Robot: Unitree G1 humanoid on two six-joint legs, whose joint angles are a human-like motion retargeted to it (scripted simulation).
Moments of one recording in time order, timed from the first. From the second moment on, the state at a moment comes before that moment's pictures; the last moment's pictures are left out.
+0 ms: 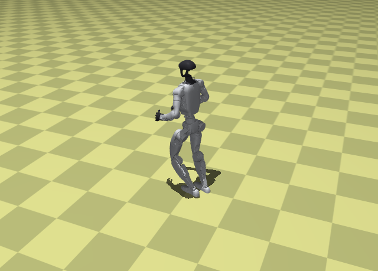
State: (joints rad) left arm 0.16 0.48 -0.35 0.13 -0.03 -0.19 -0.06; right arm 0.09 -0.52 0.47 0.21 -0.15 -0.19 -0.10; waist 0.09 0.09 -0.02; left_leg -0.30 0.08 0.01 0.99 -0.81 0.08; right_leg 0.00 0.17 -0.16 0.40 -0.53 -0.01
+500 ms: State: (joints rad) left arm 0.19 0.42 -0.35 0.26 -0.17 -0.16 0.01; right arm 0.06 -0.53 0.49 0.14 -0.13 -0.23 -0.23; waist 0.06 -0.02 -0.24; left_leg -0.83 -0.09 0.09 1.38 -0.87 0.20; right_leg -0.78 -0.10 -0.16 1.40 -0.87 -0.01
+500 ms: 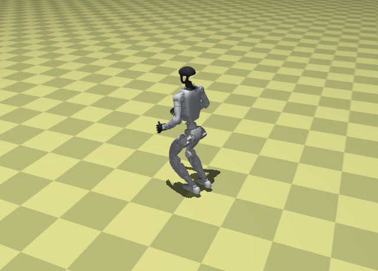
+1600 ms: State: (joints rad) left arm 0.12 0.43 -0.31 0.12 -0.25 -0.13 -0.03; right arm 0.08 -0.53 0.47 0.22 -0.02 -0.19 -0.19; waist 0.07 0.05 -0.20; left_leg -0.74 0.06 0.00 1.62 -0.82 0.09; right_leg -0.64 0.07 -0.15 1.30 -0.83 -0.06
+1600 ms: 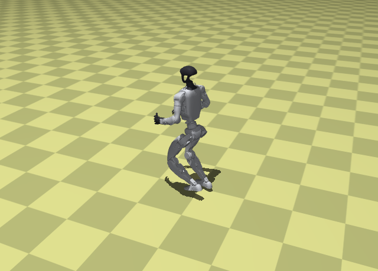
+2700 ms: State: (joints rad) left arm 0.23 0.46 -0.39 0.36 -0.12 -0.12 -0.05; right arm 0.13 -0.52 0.49 0.20 -0.04 -0.20 -0.15; waist 0.07 0.02 -0.26; left_leg -0.72 -0.10 0.03 1.28 -0.81 0.16; right_leg -0.71 -0.07 -0.13 1.42 -0.63 -0.01
